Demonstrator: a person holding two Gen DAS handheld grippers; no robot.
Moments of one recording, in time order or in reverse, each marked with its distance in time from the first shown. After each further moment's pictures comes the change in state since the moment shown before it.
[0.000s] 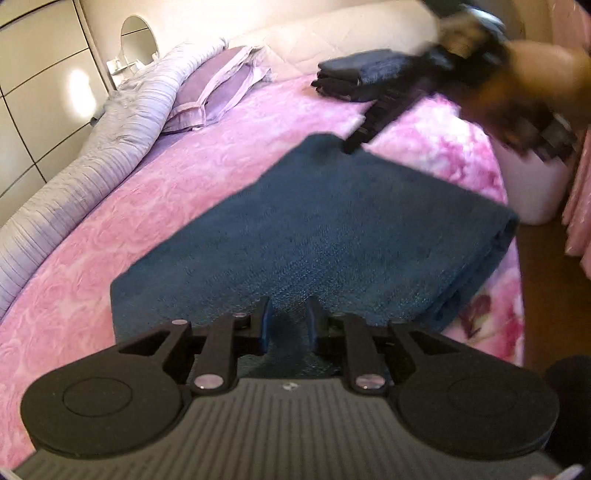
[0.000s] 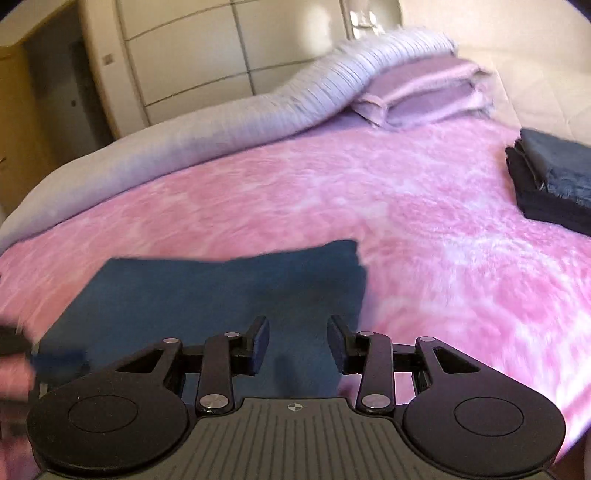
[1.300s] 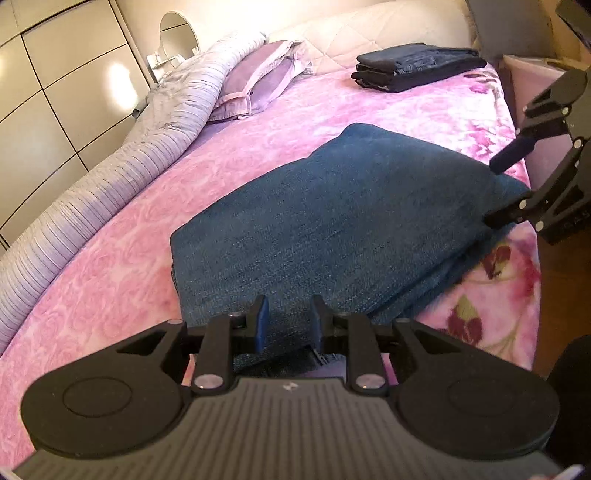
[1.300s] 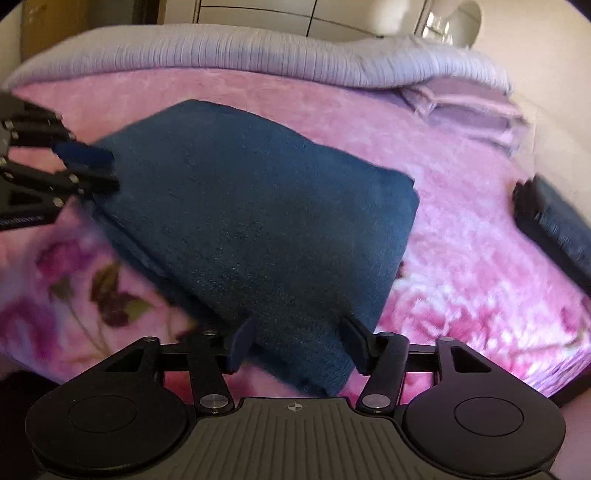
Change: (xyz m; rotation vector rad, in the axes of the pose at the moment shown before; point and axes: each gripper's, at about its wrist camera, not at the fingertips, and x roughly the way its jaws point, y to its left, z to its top) left arm -0.043 0.011 -0.033 -0.029 0.027 0.132; right arm -0.064 0.110 -0.125 -0.409 0.152 -0.190
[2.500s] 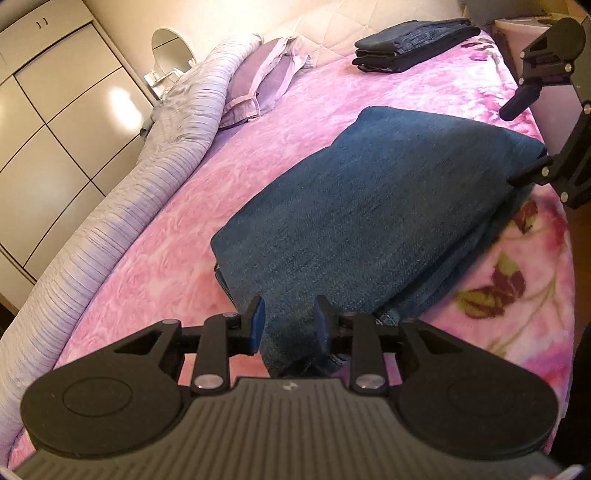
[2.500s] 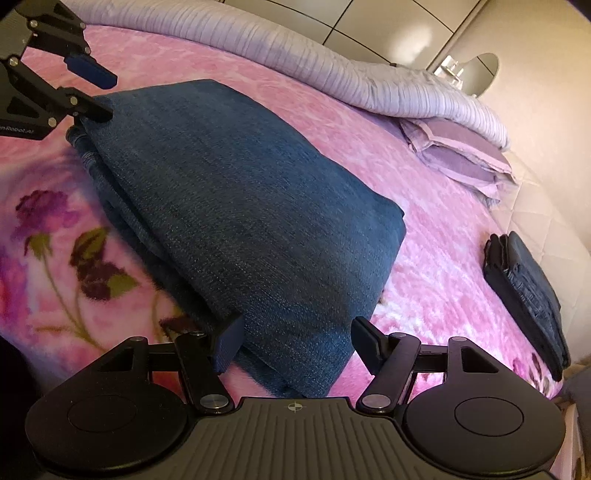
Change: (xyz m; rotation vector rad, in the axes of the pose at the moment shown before) left arm -0.006 0.016 -0.009 0.141 0.005 0.086; right arm 0.010 0.024 -0.006 -0.207 -0.016 -0.132
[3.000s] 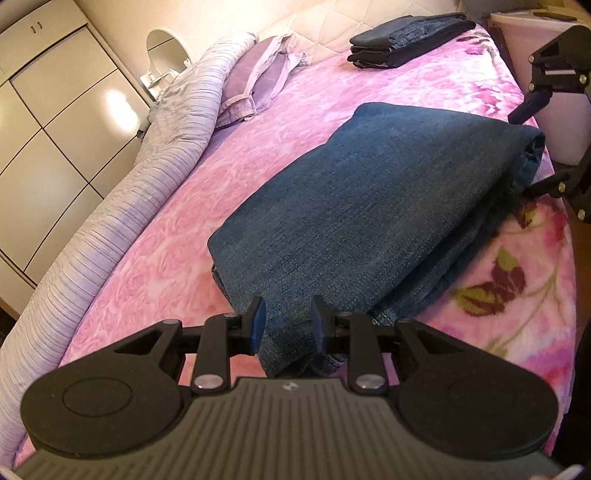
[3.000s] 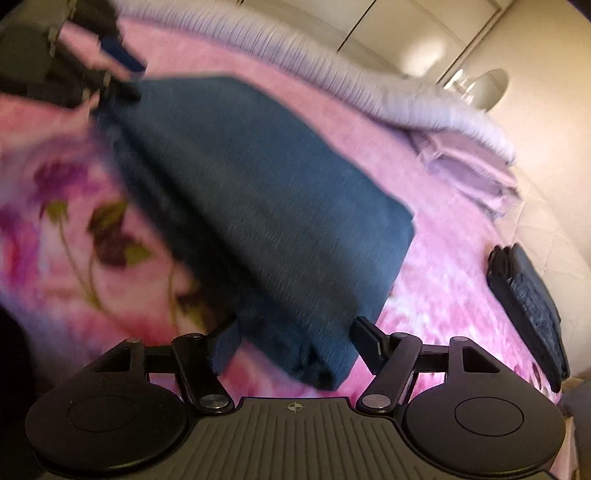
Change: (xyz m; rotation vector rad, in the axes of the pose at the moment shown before) left arm 0.000 -0.001 0.001 0.032 0.006 -0.004; right arm 0.001 0.011 -0.016 -0.063 -0.017 0.002
